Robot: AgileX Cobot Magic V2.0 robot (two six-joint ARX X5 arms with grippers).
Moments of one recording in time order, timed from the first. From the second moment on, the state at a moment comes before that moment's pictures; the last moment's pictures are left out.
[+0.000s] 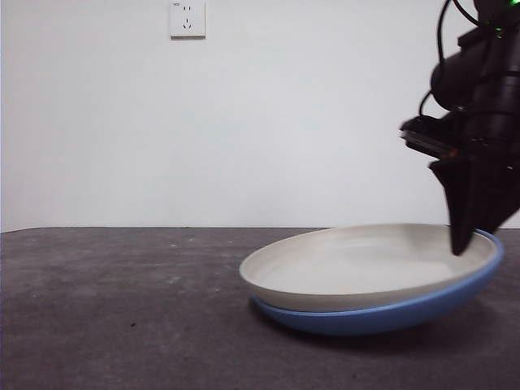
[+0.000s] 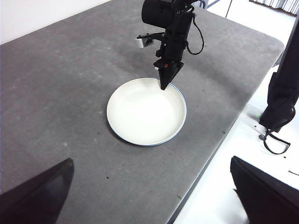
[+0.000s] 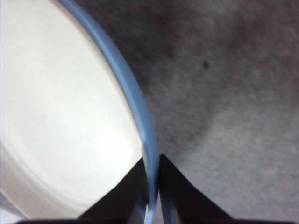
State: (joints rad) left arm -0.67 0.62 1.35 -1.21 0.26 0.09; right arm 0.21 1.71 1.22 -1.01 -0.36 0.12
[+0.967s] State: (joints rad) left arm -0.67 0.62 1.35 -1.21 0.26 0.09; right arm 0.37 1.80 1.28 -0.81 -0.51 0.35
